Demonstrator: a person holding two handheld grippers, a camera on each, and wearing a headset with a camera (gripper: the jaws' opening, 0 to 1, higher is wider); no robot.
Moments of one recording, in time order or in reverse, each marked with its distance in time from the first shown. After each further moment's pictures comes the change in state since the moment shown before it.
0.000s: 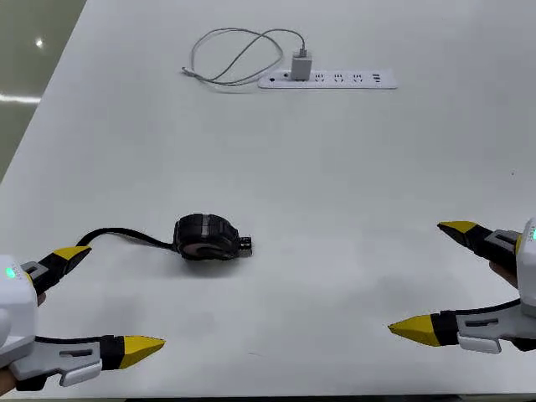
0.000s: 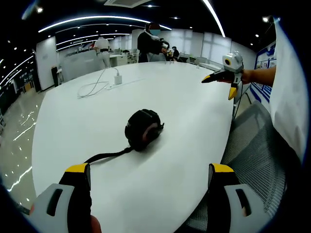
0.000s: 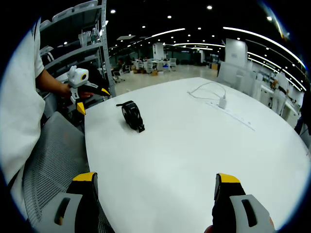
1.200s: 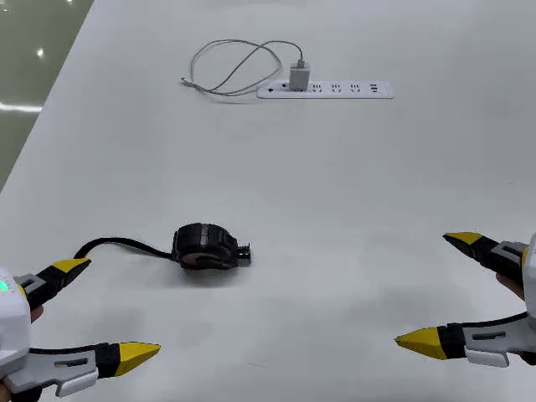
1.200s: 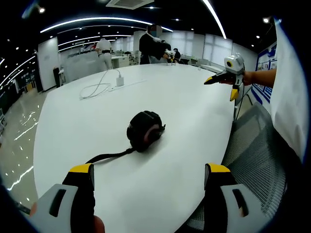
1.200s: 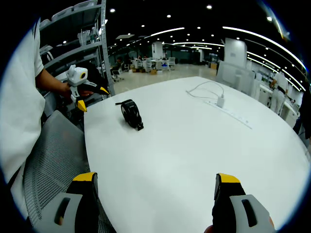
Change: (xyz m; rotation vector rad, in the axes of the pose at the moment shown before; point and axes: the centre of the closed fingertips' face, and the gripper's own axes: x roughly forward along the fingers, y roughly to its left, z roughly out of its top) left arm -0.003 0.000 0.001 0.000 -0.010 0.015; right arm -0.006 -0.001 -0.003 0.000 0.011 -0.012
